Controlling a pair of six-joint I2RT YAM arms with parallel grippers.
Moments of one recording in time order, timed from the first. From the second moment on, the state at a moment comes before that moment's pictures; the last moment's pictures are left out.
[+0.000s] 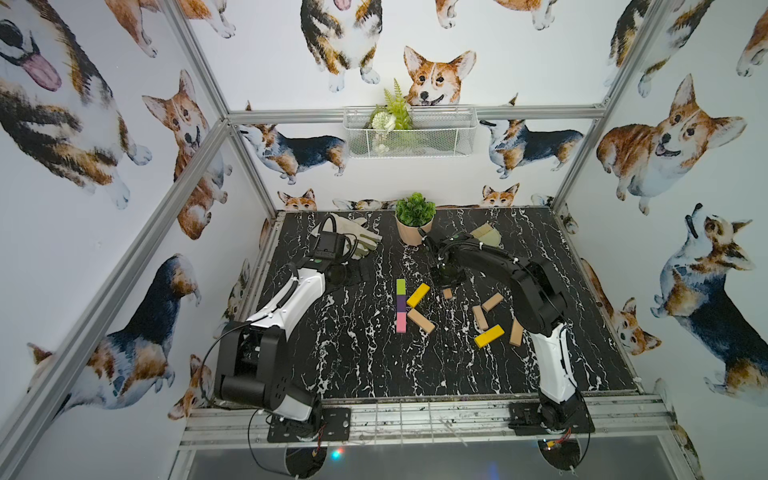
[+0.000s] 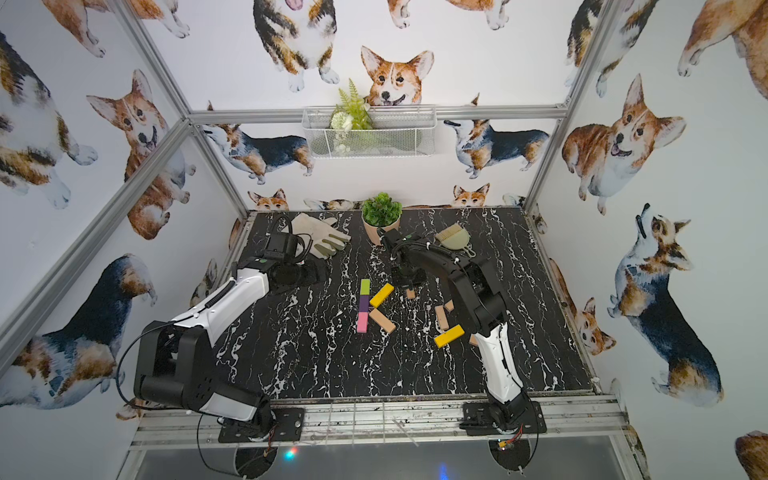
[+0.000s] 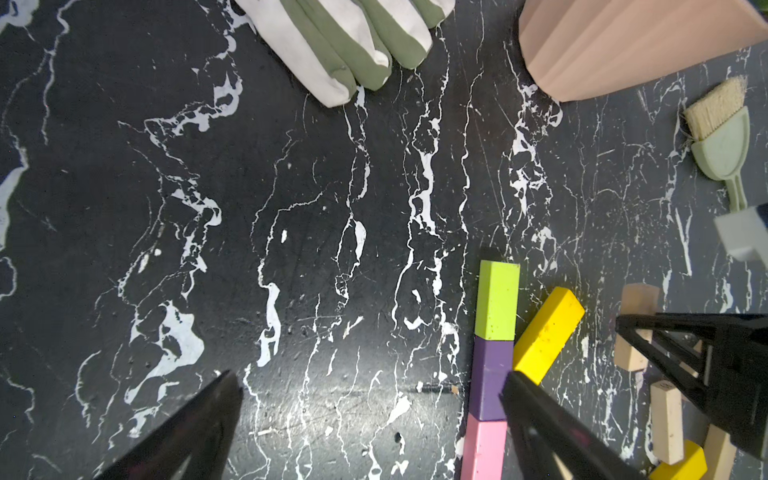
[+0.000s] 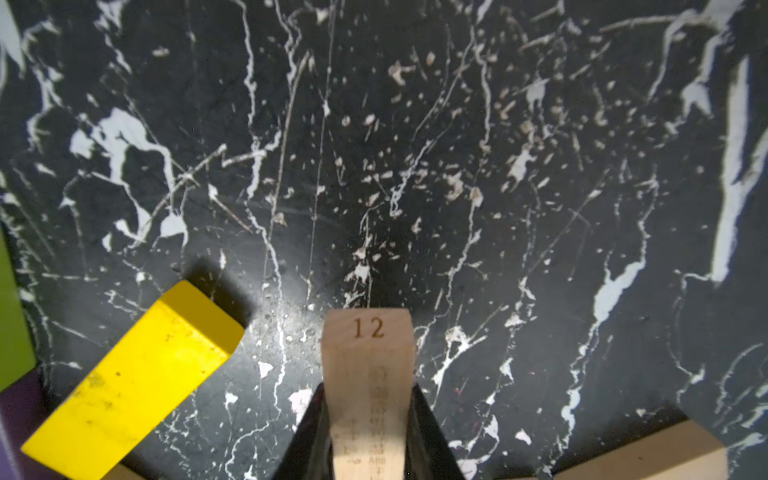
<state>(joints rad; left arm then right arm) -0.22 1.51 1.07 -0.57 0.13 -0.43 0.65 2.15 1.71 -1.01 0.13 0.44</state>
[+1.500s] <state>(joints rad) -0.32 1.51 1.08 -0.57 0.06 -0.42 0.60 1.88 1.58 -0.91 0.11 0.60</state>
